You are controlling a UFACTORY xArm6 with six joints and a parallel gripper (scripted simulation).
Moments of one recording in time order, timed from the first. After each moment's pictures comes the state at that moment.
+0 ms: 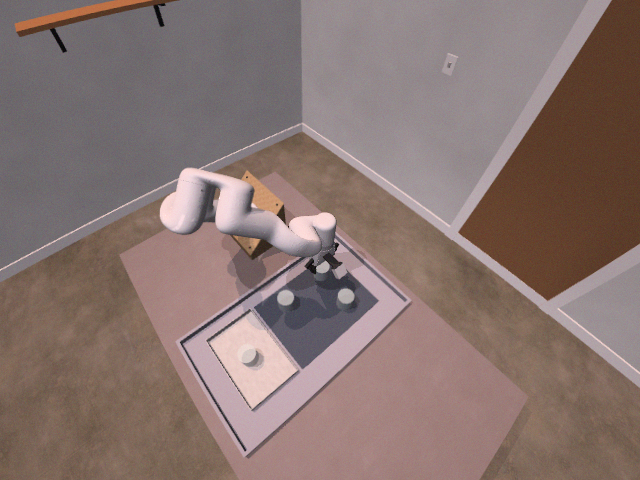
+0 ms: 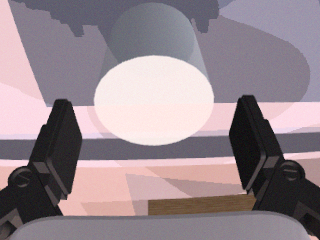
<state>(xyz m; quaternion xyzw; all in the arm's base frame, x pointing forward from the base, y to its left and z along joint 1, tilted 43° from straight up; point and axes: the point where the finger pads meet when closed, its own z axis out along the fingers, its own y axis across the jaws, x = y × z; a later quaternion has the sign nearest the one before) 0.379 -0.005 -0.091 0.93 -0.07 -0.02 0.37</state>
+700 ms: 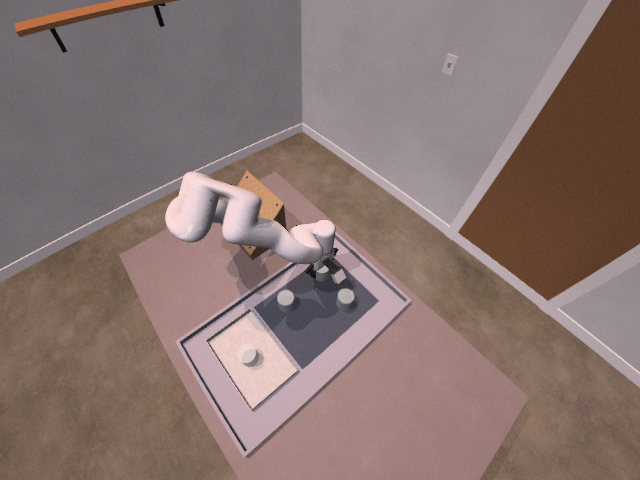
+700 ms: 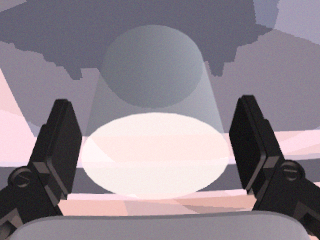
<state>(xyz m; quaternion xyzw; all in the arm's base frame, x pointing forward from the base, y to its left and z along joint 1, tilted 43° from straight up) 0.376 -0.031 -0.118 0.93 -0.07 -0.02 0.37</state>
